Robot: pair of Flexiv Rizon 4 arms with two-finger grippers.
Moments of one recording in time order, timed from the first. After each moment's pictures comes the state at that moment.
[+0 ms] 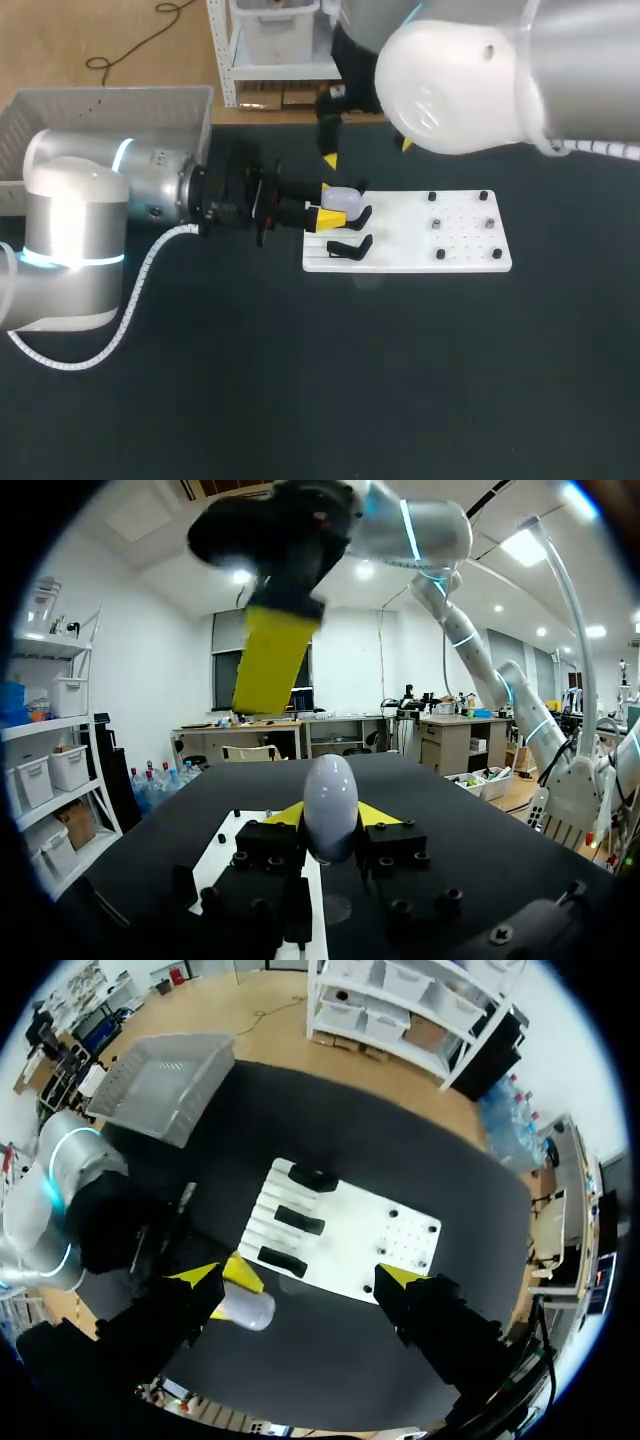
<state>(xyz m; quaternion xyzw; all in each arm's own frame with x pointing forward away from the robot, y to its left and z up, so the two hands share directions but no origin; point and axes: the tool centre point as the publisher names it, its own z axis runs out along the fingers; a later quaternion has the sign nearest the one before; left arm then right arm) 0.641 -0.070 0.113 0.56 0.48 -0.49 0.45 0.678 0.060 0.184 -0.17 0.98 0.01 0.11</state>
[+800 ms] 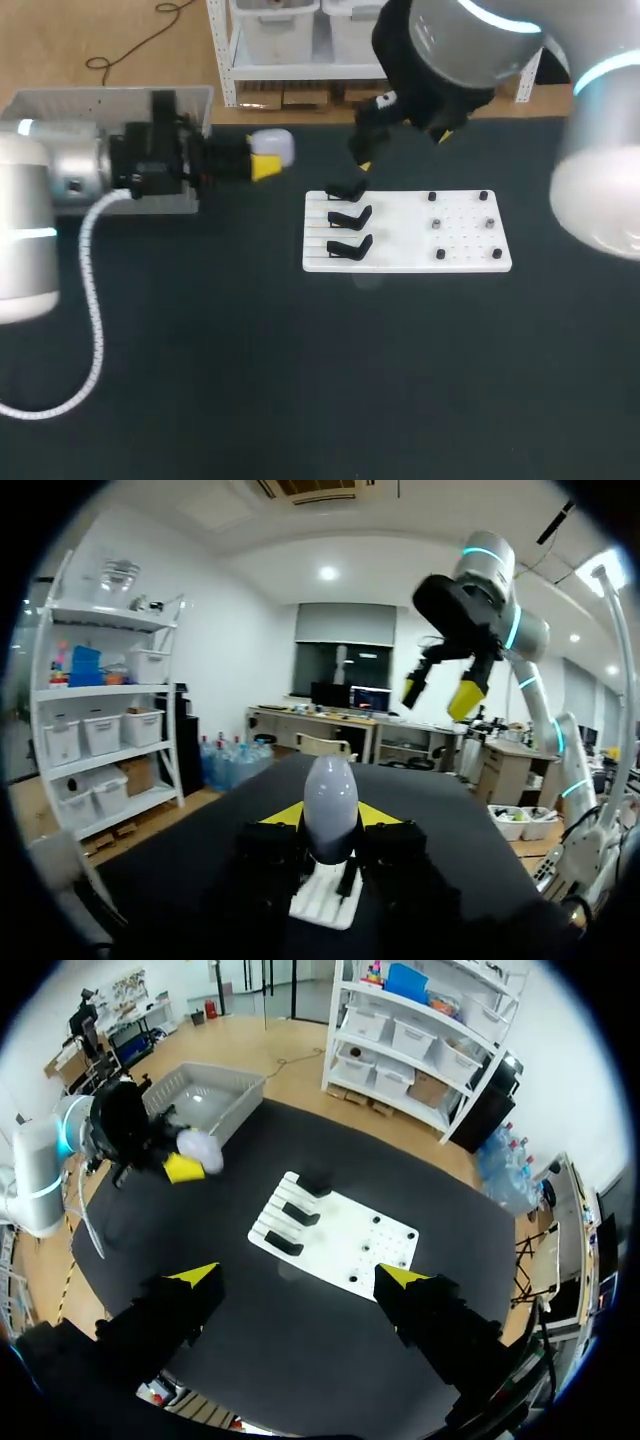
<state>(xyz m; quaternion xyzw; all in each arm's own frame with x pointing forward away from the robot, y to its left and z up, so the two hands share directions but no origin) 0.690 0.028 0.173 0.43 0.62 -0.43 0.49 0.613 0.030 0.234 -0.21 0.95 0.04 0.23</state>
